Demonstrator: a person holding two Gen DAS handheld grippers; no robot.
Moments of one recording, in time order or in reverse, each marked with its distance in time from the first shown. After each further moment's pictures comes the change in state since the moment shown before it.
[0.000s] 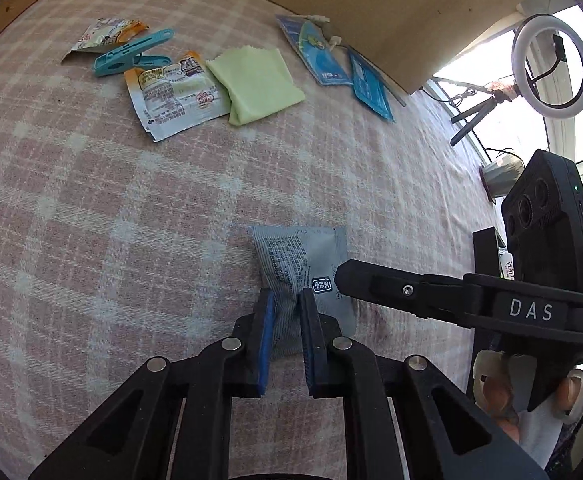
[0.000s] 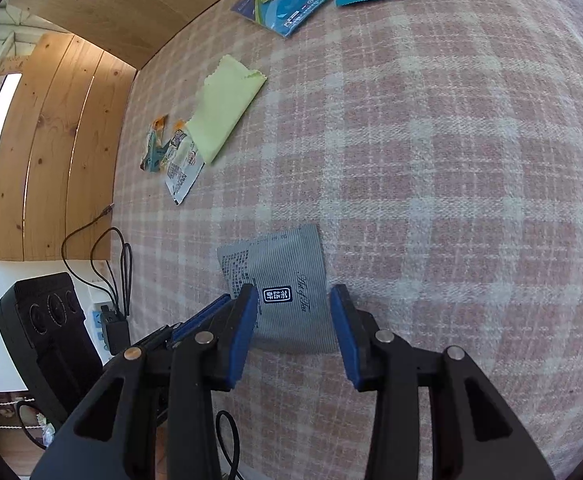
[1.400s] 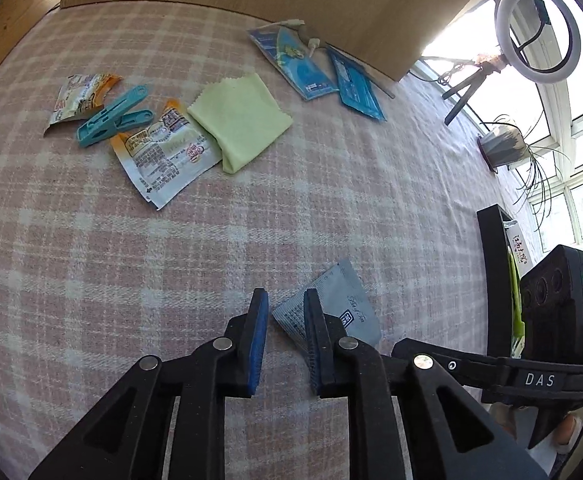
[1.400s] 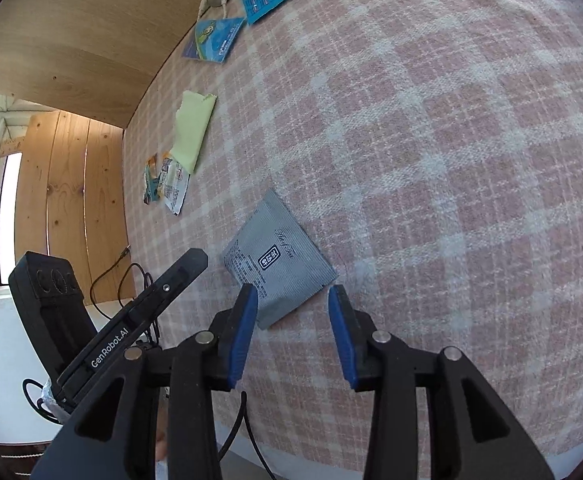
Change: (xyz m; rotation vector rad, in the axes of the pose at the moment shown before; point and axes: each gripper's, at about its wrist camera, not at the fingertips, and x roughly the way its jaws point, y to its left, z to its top) left arm -0.006 -0.005 0.038 0.155 0.076 0.027; right arm -0.020 -0.032 -0.052 0.273 -0.101 0.089
